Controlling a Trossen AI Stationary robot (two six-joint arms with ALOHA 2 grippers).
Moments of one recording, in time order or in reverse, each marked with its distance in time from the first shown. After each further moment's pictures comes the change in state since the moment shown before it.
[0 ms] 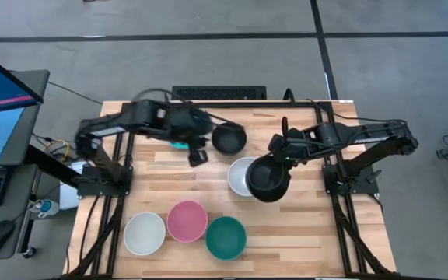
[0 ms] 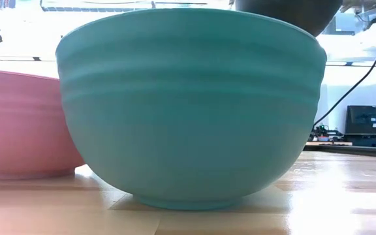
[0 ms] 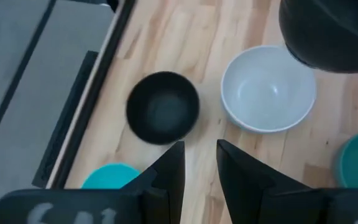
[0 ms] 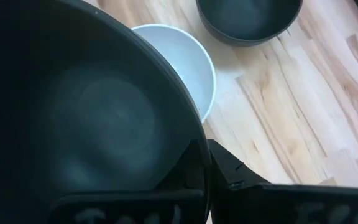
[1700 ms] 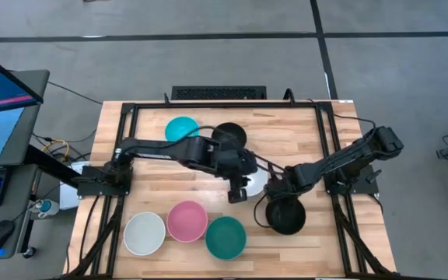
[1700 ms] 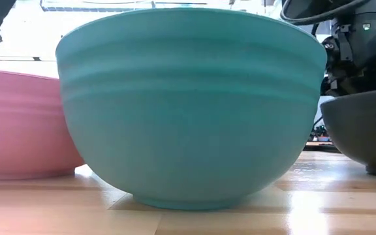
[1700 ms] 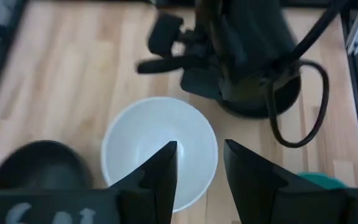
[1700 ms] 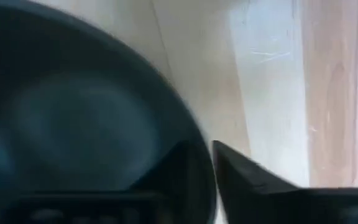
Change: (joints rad) left arm -0.152 0.366 0.190 0.252 0.119 -0.011; right arm 0.186 0.181 -0.505 0.300 -0.231 0.010
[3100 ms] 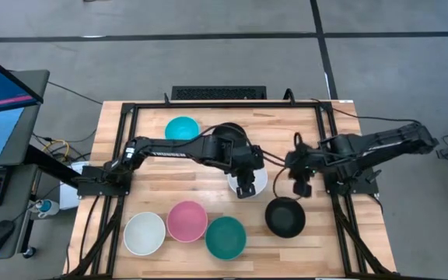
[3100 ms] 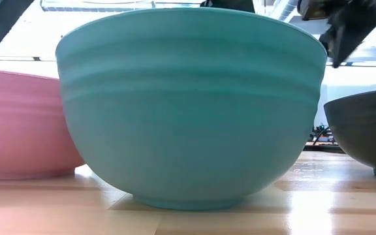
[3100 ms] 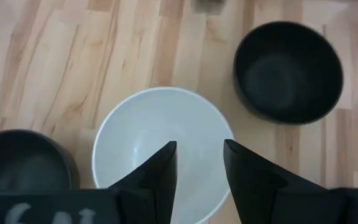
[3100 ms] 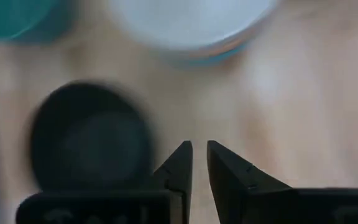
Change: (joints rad) left arm 0.066 0.105 0.001 0.025 0.070 -0.035; right arm -0.139 -0.495 0.000 -0.079 0.011 -0.160
